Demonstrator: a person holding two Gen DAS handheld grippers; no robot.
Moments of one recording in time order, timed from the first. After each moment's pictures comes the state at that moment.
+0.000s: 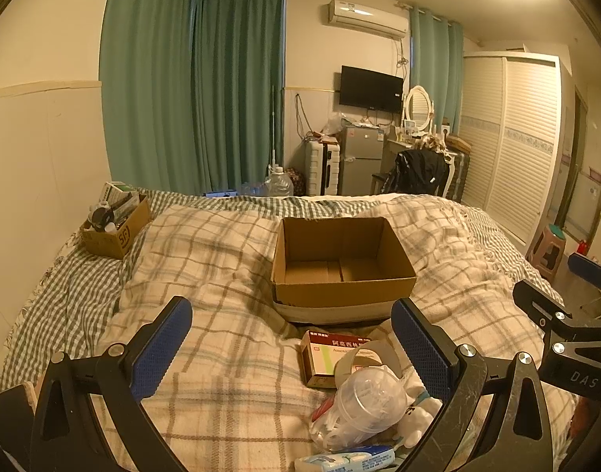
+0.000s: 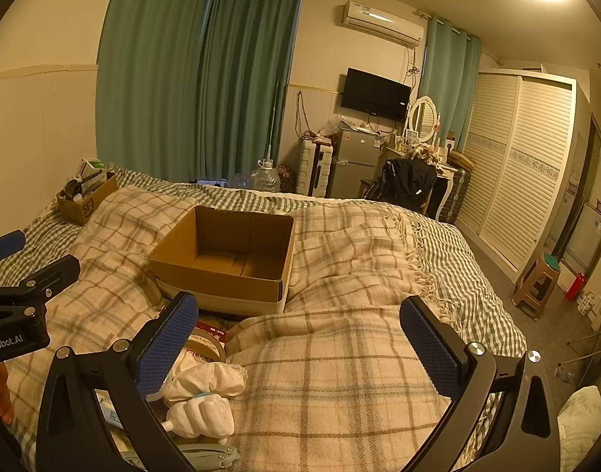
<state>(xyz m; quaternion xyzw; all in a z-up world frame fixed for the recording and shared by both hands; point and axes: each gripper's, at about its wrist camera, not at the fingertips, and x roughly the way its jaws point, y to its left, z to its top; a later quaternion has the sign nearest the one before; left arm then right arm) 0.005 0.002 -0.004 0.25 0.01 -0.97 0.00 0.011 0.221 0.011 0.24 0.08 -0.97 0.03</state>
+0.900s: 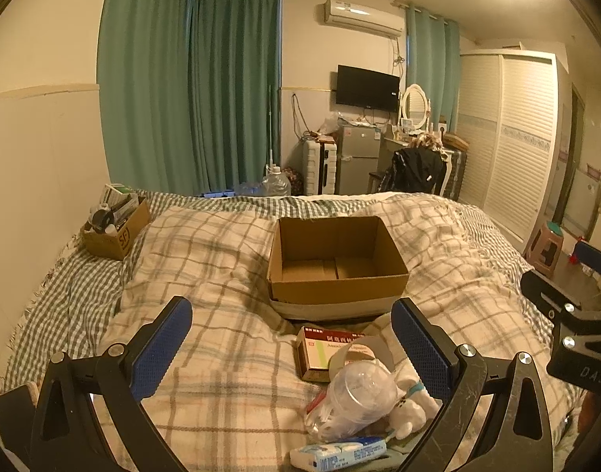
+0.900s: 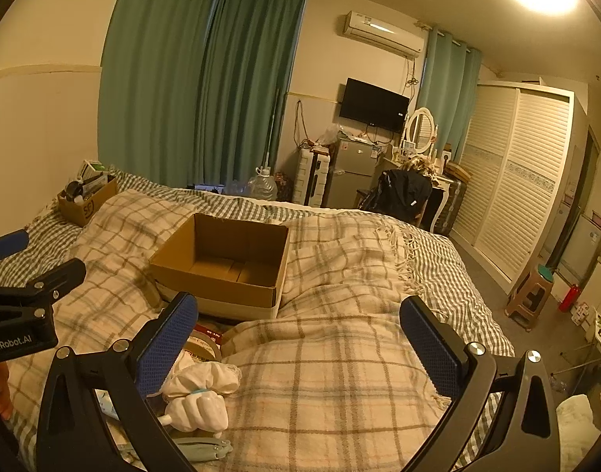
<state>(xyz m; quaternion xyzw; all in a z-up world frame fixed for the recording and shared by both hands) 0.014 0.004 0.003 0.26 0.00 -0.97 0.00 0.029 0.225 0.028 0.23 0.10 -0.97 0.02</state>
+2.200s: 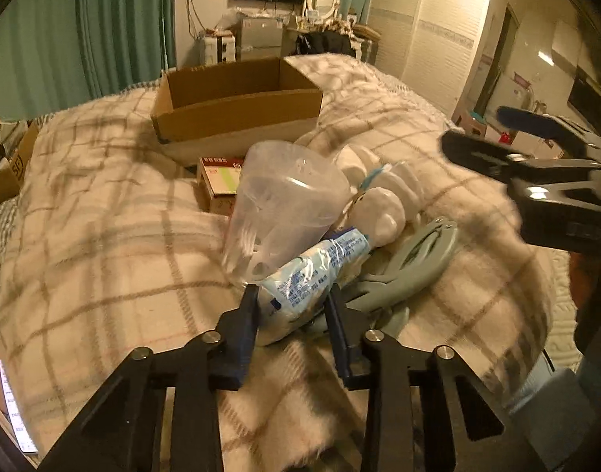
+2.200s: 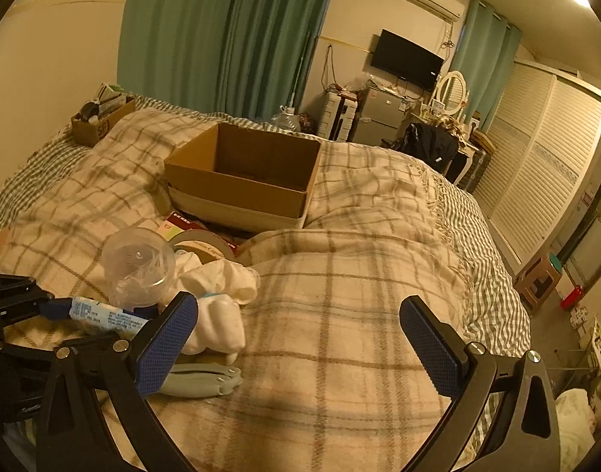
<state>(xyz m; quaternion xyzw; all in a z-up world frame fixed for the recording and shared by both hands) 0.035 0.024 -0.111 0.43 -0.04 -0.88 -0.19 0.025 0.207 -0.050 0.33 0.15 -0.93 0.06</state>
